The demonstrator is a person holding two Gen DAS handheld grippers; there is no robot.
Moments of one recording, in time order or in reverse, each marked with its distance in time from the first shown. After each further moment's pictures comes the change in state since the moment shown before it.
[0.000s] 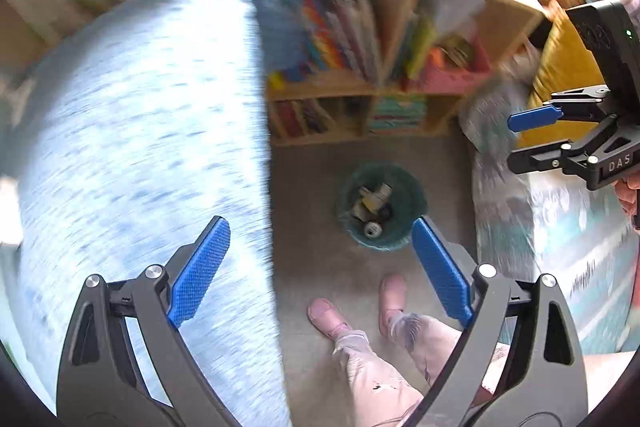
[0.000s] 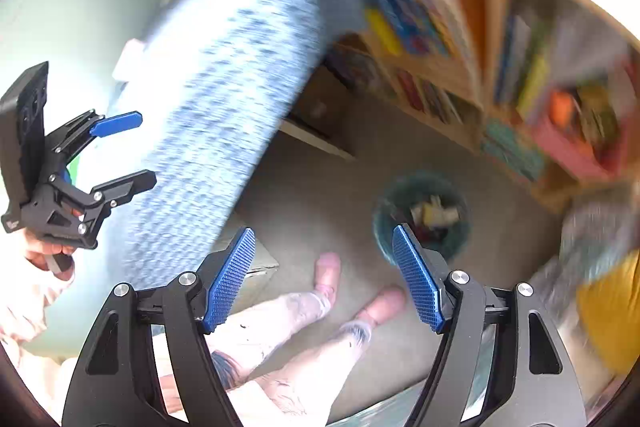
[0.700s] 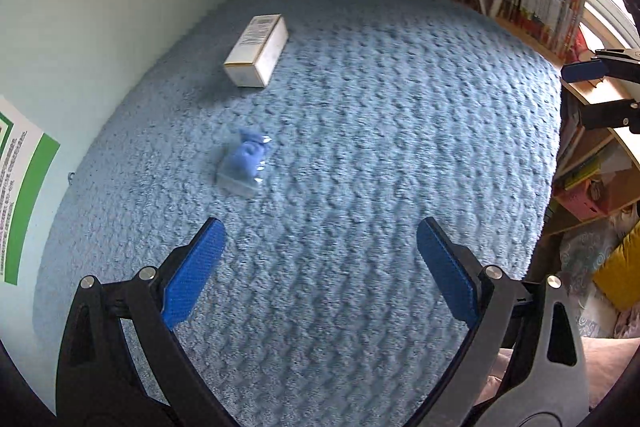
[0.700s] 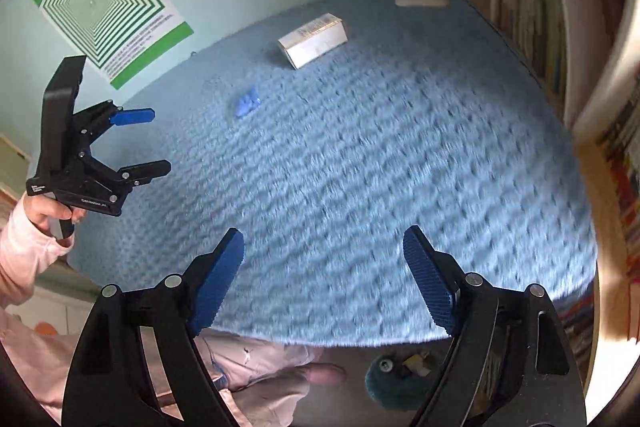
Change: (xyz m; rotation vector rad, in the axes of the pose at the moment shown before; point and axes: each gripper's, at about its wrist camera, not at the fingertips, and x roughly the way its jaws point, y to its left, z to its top) left arm -0.114 0.274 -0.151 -0.602 -0.078 0.317; right arm 0.077 0.307 0.197 -0.737 0.081 0.108
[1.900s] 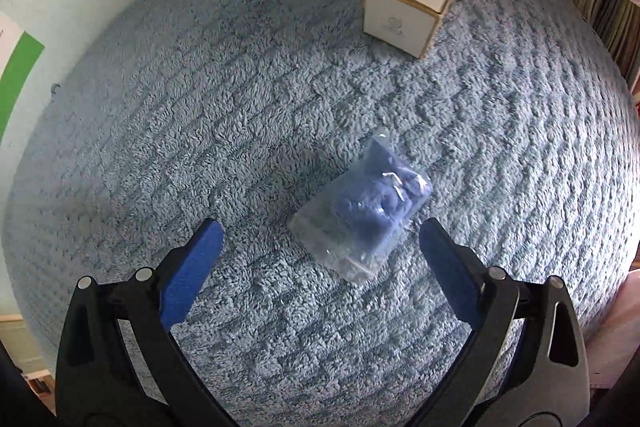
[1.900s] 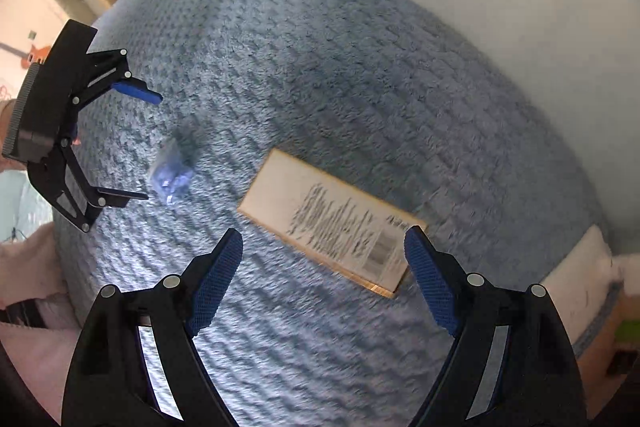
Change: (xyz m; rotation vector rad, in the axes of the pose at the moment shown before) left arm 0.148 0.113 0.044 -0.344 0.234 0.052; right arm 0.248 0.029 0.288 -0.936 0.362 0.195
